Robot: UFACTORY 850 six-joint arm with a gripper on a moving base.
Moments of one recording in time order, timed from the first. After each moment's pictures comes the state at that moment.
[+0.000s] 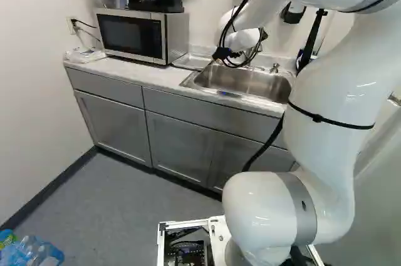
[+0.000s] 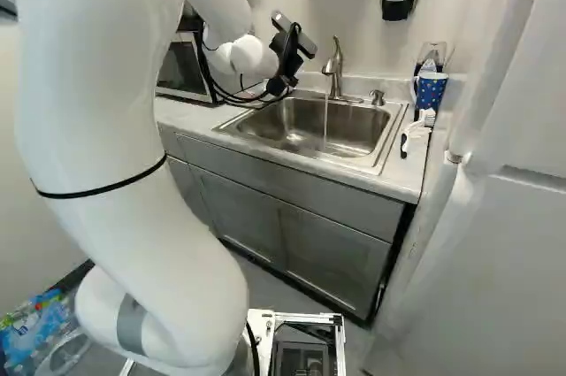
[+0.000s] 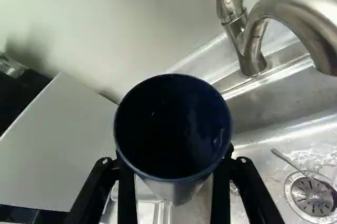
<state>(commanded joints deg) -6.0 -8.5 -59.1 2.1 20.0 42.2</state>
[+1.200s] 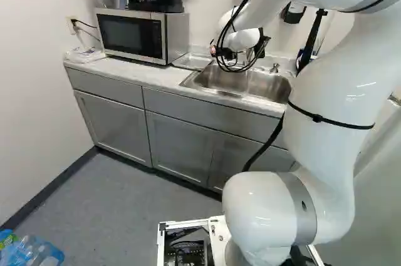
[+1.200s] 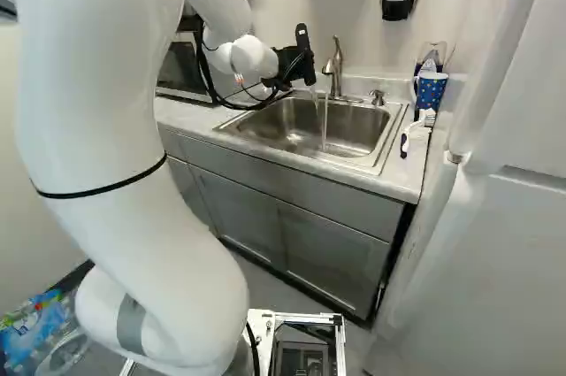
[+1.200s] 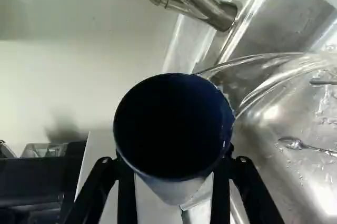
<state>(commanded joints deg) -6.0 -8.5 -59.1 2.1 20.0 78.4</state>
